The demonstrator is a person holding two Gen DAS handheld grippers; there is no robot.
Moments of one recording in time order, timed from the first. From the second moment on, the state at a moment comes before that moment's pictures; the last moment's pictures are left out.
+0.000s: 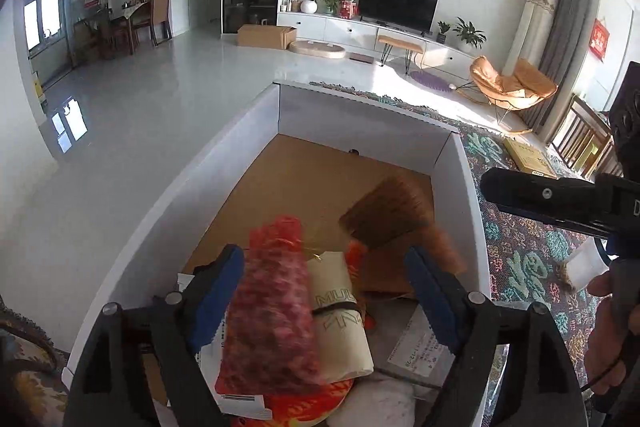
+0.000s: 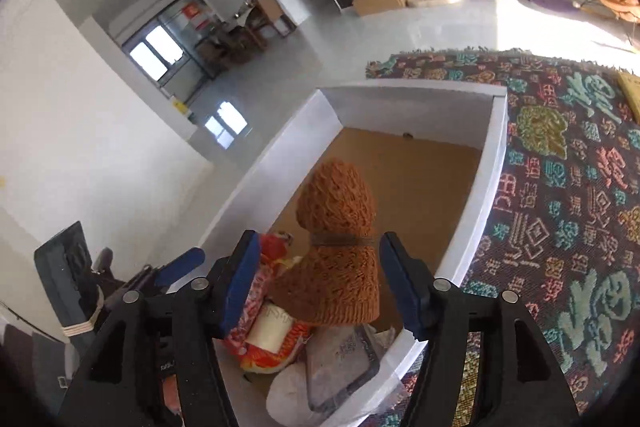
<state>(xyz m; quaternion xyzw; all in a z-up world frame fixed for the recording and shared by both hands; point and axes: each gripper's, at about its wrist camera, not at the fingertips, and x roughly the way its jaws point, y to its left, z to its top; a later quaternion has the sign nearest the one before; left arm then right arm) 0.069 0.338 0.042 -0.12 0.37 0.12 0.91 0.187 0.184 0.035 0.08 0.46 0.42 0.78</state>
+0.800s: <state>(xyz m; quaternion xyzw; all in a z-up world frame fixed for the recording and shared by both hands) 0.015 0.304 0.054 -0.04 0.36 0.31 0.88 0.092 0.161 0.063 -0.14 0.40 0.34 0.84</state>
